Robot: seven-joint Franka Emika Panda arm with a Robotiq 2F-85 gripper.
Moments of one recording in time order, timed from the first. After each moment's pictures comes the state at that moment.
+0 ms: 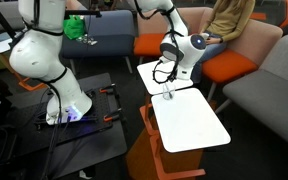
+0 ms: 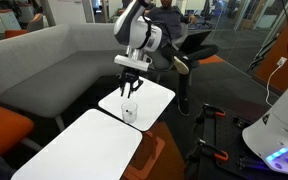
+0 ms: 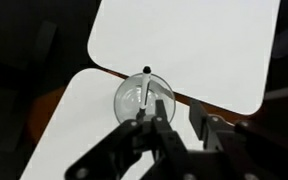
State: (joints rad) arm -0.09 0.56 -0.06 -2.05 0.77 2.44 0.52
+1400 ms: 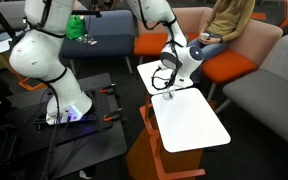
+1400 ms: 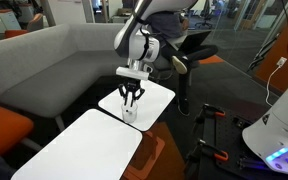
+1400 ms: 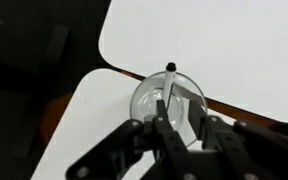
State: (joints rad) arm -0.09 0.67 -0.05 -2.01 0.77 2.44 0.52
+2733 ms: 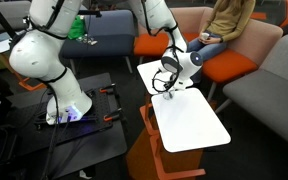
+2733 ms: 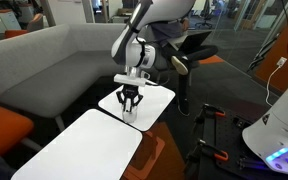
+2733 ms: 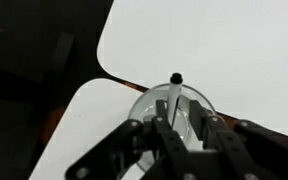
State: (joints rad) arm -0.09 0.76 -0.03 -1.94 0.77 2.40 0.53
